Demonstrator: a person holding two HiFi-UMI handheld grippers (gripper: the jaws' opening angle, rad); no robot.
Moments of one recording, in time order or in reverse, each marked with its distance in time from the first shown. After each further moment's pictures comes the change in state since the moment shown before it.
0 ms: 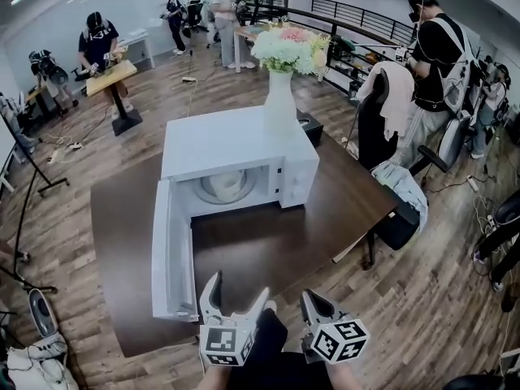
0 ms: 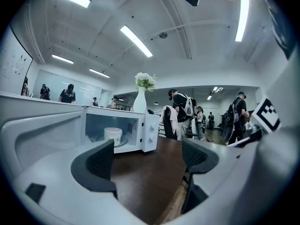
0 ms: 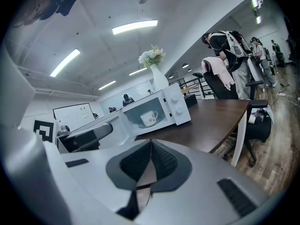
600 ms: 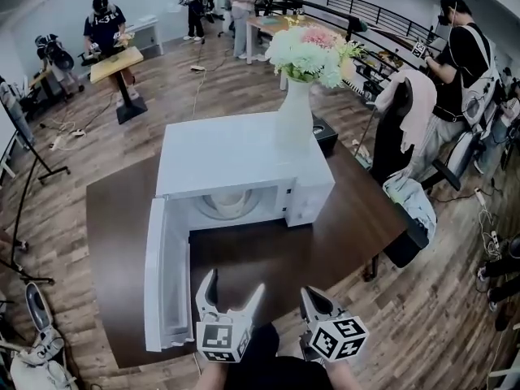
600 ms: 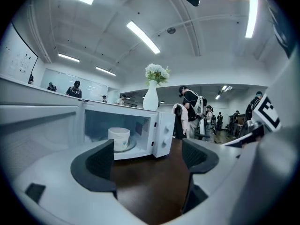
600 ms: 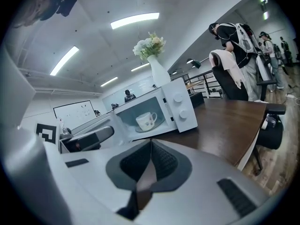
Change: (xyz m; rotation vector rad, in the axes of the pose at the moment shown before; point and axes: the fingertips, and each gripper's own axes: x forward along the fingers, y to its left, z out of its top) left arm 0.083 0.054 0.010 -0.041 0.020 0.076; right arm 0.089 -0.025 0.049 -0.017 0.054 0.044
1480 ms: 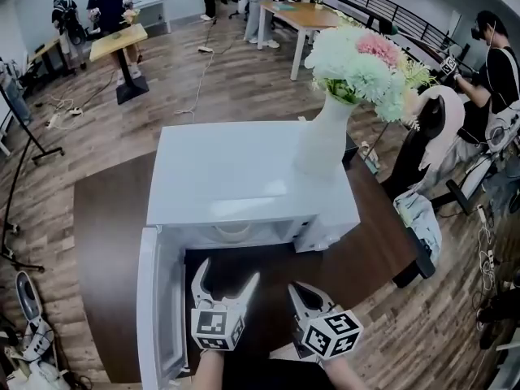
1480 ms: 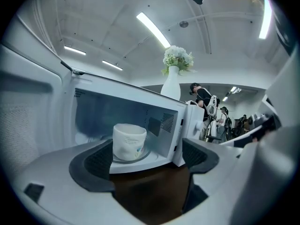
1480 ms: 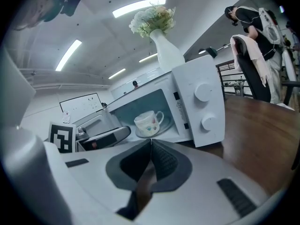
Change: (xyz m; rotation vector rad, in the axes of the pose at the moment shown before) left arm 0.120 0.078 -0.014 -0.074 0.034 0.041; right arm 0.128 -0.008 0.037 -0.068 0.108 0.115
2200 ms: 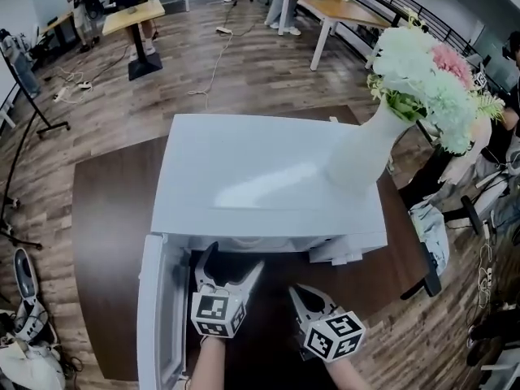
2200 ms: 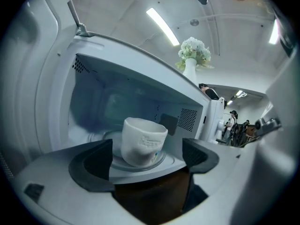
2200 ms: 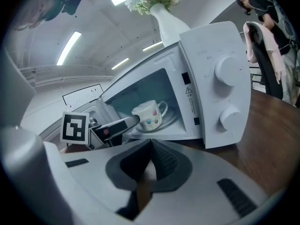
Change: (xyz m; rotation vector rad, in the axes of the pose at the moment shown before) left arm 0.056 0.047 -0.011 -0.069 0.026 0.018; right arm 0.054 -0.005 -0.008 -0.029 0.132 0.059
